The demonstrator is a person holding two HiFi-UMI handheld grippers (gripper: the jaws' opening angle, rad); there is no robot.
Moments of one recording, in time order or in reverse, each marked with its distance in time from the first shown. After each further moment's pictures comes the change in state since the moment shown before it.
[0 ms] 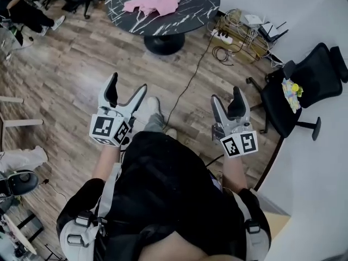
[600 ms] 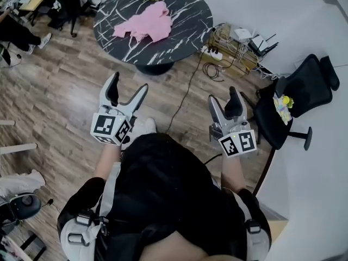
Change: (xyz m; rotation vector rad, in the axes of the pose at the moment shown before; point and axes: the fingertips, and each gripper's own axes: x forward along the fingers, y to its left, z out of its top) left arm 0.132 0.081 0.033 -0.027 -0.058 -0.080; right arm 0.139 -0.030 0.026 -0.060 -0.009 -0.033
